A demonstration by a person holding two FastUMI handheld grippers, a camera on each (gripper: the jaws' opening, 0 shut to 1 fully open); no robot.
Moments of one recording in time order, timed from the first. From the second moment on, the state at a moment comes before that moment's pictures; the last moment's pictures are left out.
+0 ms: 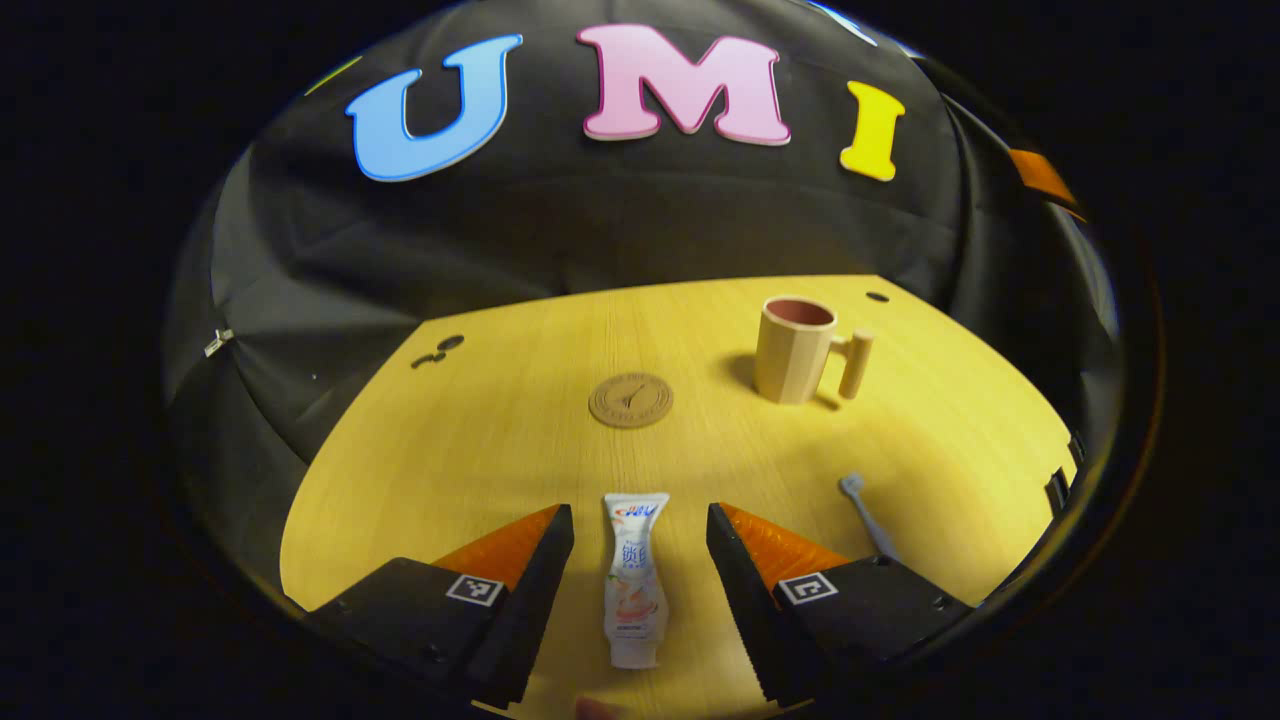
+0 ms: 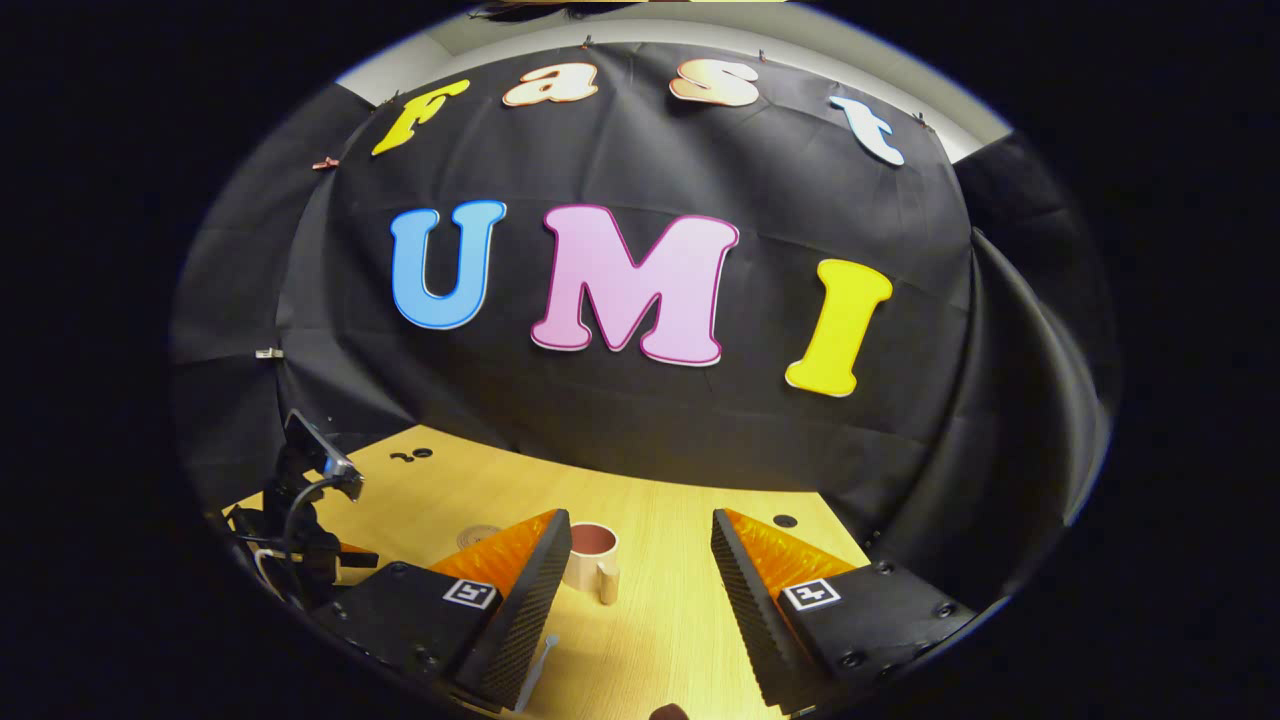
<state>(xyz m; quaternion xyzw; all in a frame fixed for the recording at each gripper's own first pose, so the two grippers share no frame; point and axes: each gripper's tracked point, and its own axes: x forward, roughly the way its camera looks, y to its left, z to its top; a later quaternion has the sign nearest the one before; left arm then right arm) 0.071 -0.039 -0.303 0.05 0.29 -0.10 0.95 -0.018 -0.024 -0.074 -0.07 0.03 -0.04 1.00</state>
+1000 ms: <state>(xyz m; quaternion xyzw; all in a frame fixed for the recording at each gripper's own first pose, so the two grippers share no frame) 0.078 -0.041 -0.357 0.03 0.36 -0.14 0.92 -0.013 0.008 -0.198 -0.02 0.22 -0.01 0.97</state>
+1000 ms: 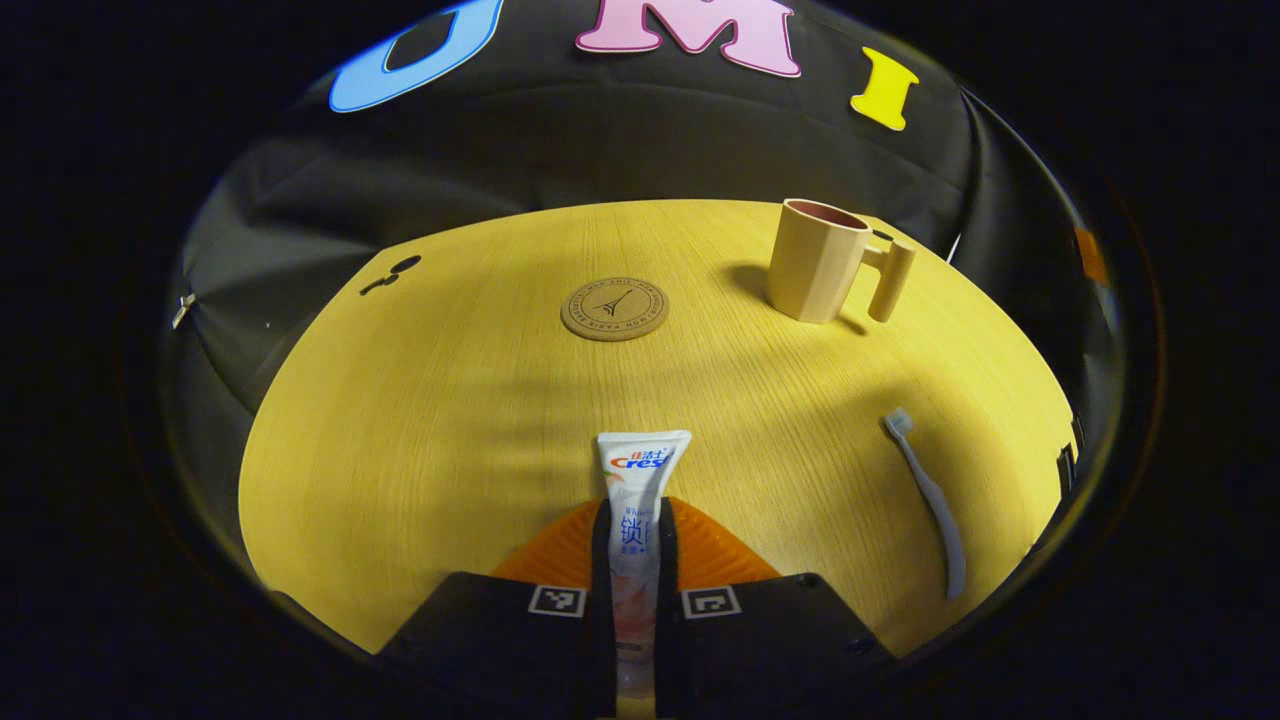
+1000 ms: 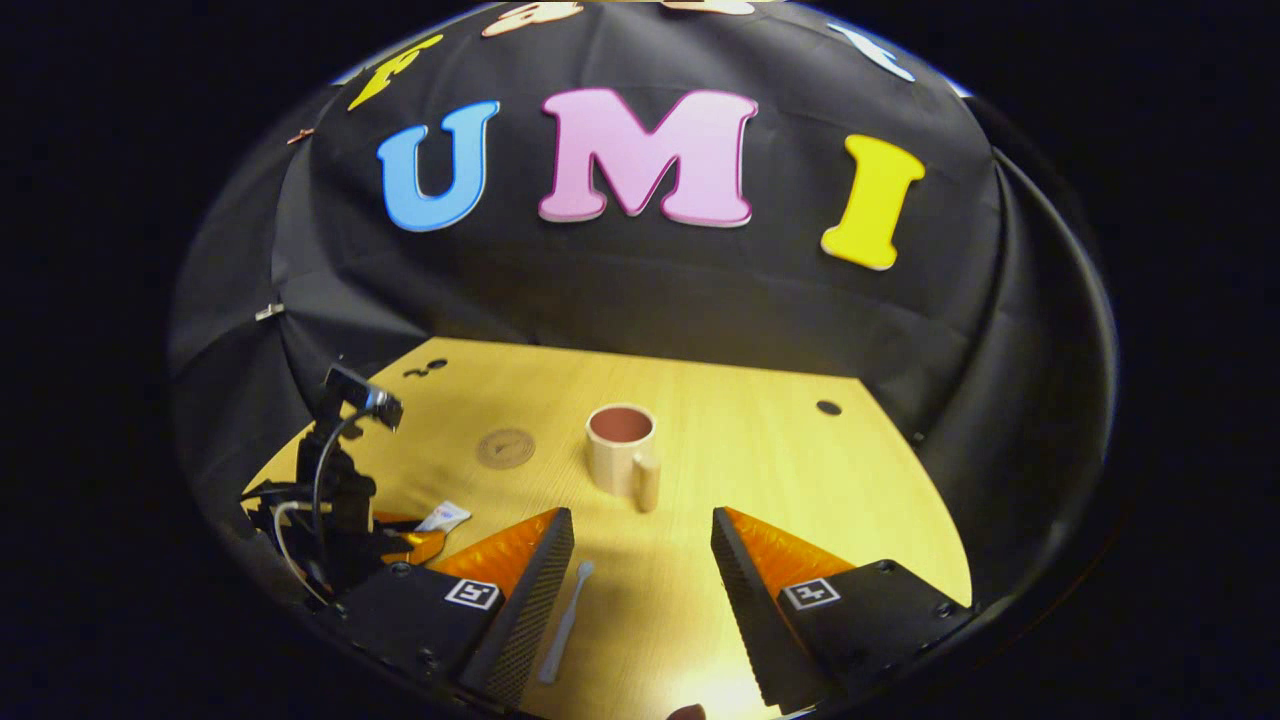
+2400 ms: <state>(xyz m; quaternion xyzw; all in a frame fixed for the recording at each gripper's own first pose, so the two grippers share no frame) -0.052 0.092 -0.254 -0.05 0.26 -0.10 0.96 -0.023 0.056 -0.375 0.02 0.47 -0.03 0.88</state>
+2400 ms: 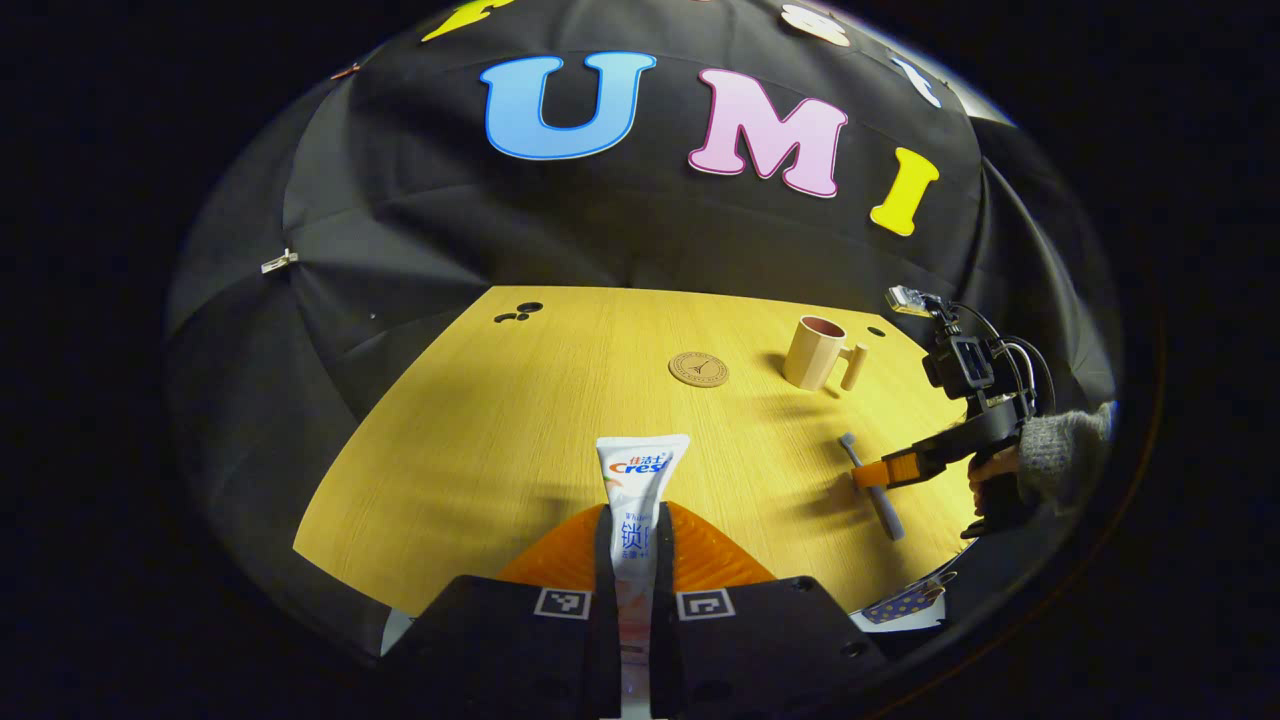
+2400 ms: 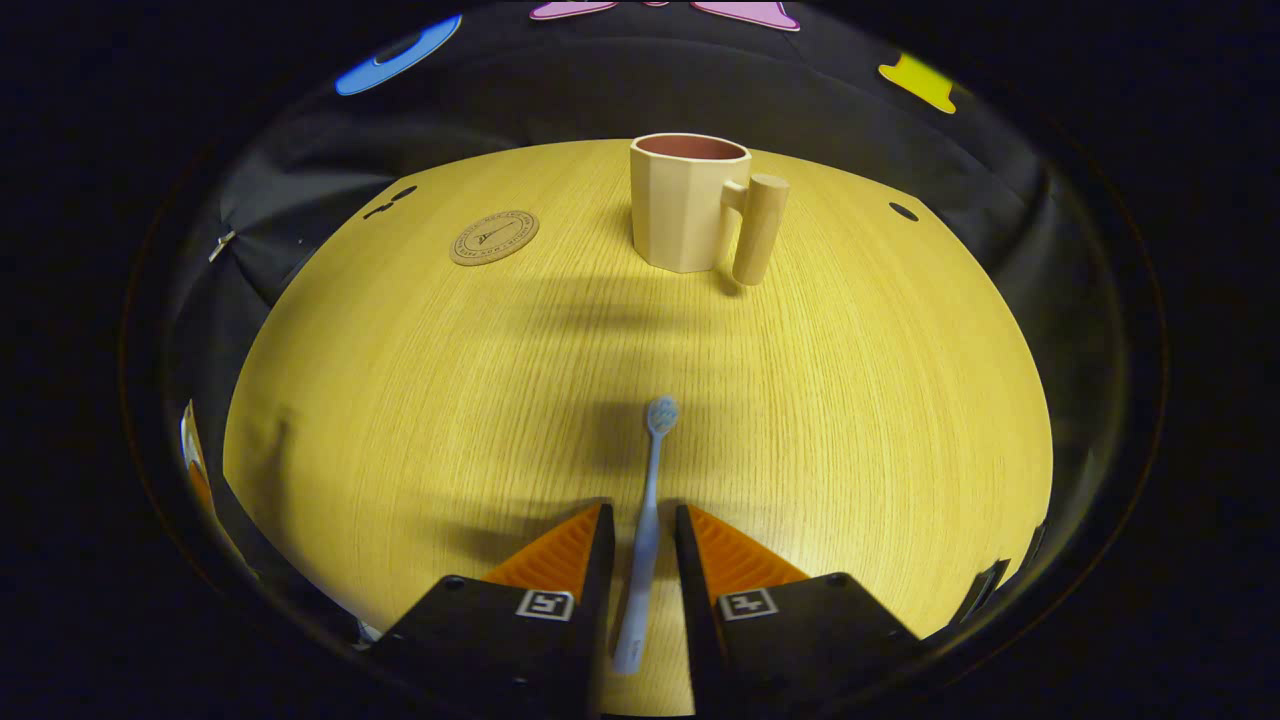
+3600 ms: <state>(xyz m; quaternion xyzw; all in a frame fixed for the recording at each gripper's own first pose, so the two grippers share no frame) 0.109 -0.118 -0.043 -0.18 -0.01 -0.14 0.97 -0.006 -0.013 -0.161 0.13 0.13 0.11 0.98</state>
